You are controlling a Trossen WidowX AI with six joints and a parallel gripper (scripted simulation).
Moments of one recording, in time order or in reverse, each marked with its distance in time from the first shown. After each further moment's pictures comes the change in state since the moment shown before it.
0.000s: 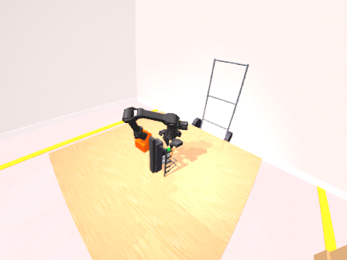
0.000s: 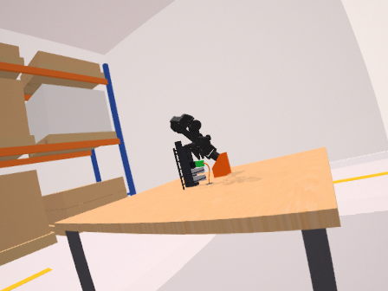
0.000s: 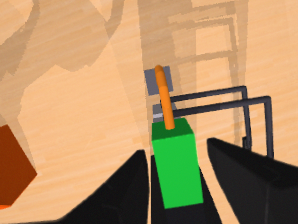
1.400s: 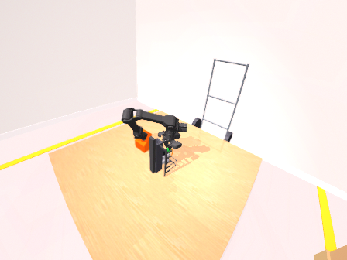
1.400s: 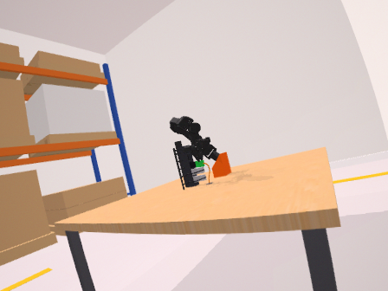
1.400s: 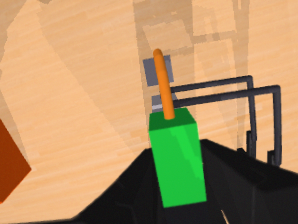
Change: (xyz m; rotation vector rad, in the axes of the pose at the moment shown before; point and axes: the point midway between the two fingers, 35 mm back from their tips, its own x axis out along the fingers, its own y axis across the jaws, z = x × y) arm 0.011 0.001 -0.009 -0.005 0.024 0.005
